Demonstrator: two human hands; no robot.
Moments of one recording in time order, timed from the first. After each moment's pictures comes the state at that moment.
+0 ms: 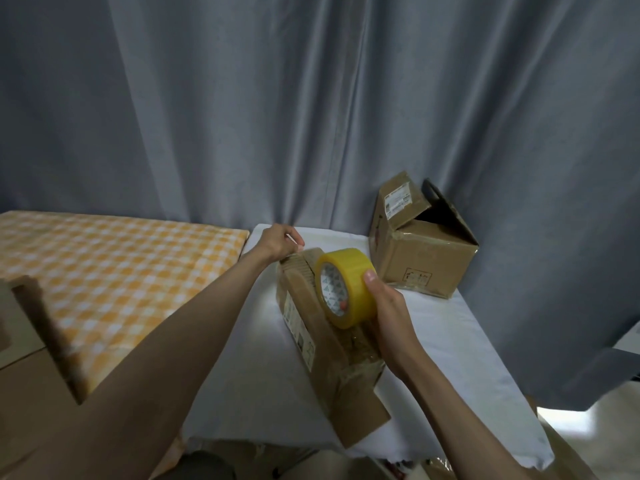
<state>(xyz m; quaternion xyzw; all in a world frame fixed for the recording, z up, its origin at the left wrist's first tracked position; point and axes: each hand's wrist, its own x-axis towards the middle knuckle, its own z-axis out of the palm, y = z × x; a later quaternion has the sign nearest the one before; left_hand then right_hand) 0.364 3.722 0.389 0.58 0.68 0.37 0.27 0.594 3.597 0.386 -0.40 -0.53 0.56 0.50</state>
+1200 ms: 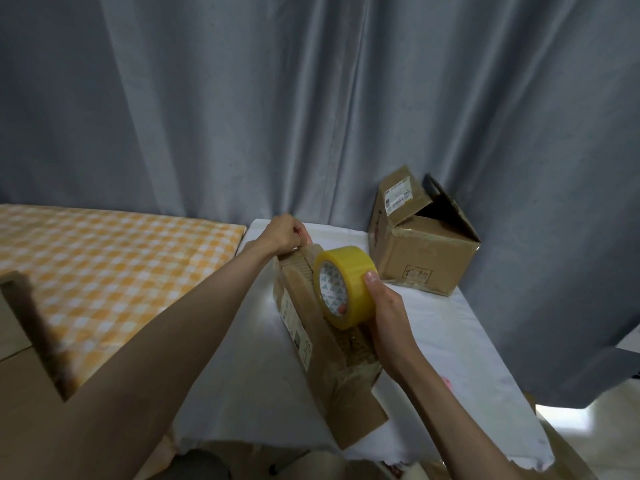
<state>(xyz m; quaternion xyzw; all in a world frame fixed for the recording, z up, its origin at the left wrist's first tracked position) 0.372 3.741 0.392 0.67 0.65 0.29 0.20 0.594 3.594 0.386 -0.40 -0.52 0.57 0.49</state>
